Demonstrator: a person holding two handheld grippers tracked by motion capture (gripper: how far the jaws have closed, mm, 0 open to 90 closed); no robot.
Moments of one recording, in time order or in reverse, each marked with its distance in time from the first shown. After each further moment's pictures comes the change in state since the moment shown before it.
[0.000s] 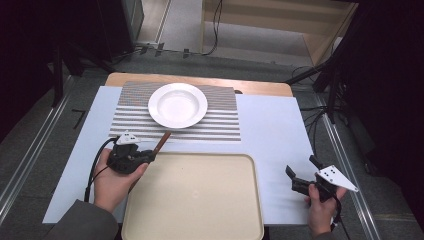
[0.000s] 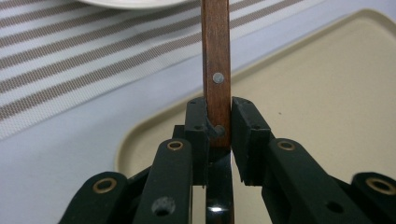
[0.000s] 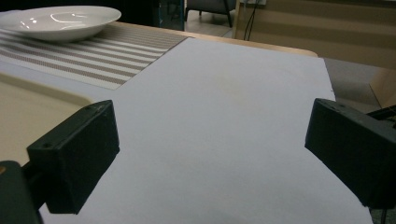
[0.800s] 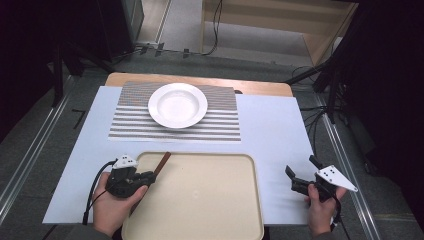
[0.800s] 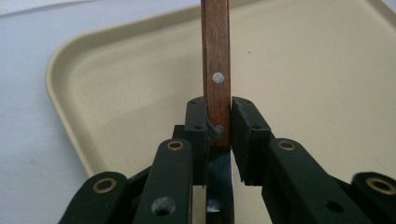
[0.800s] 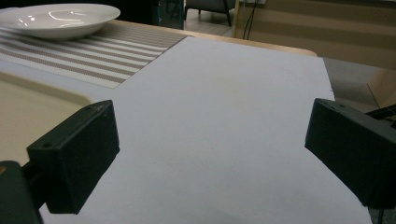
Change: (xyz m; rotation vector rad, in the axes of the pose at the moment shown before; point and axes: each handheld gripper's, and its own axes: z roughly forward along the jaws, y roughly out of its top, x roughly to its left) left arm -0.018 -0.051 -0.003 0.020 -0.061 -0.066; right arm 0.001 0.000 0.000 0.007 -0.005 -0.005
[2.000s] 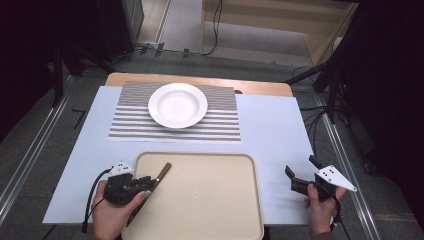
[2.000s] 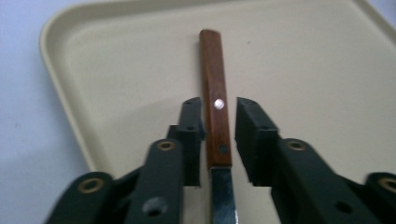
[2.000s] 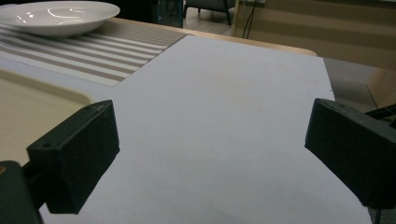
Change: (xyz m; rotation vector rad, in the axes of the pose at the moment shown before) left arm 0.000 -0.013 -0.001 -0.051 -0.065 -0.036; right arm 0.001 0.000 0.001 0.004 -0.002 -0.010
